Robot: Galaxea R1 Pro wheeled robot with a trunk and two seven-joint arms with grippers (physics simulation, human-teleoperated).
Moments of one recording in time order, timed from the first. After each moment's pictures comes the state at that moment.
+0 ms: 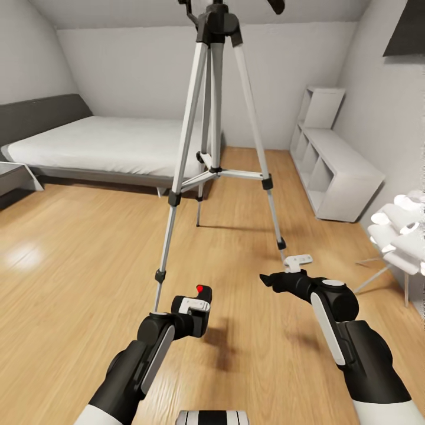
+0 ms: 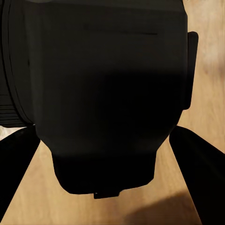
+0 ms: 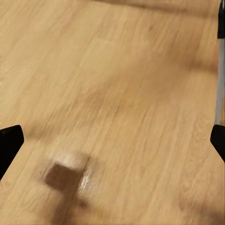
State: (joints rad) left arm -0.45 -0.13 -0.27 -1.24 0.14 0.88 -0.05; right arm -0.50 -0.09 0.07 -1.61 -0.07 0.96 0.18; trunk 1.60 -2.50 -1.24
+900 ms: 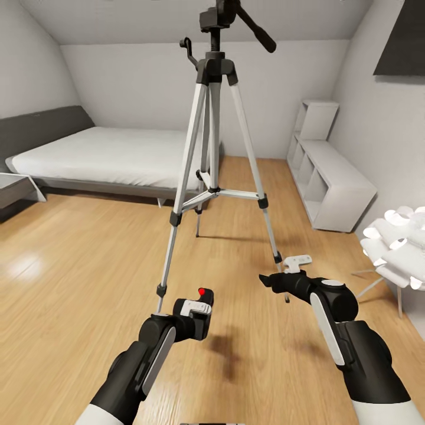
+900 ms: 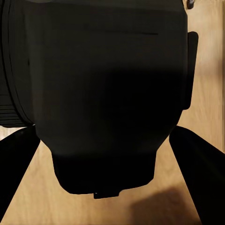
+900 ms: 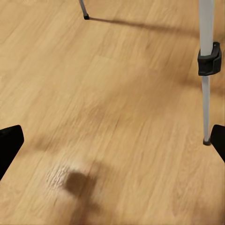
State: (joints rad) left arm -0.46 -0.13 -0.28 -1.21 0.14 0.88 -0.06; right arm -0.50 -0.08 0.07 -1.61 -0.07 0.96 0.18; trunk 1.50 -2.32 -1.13
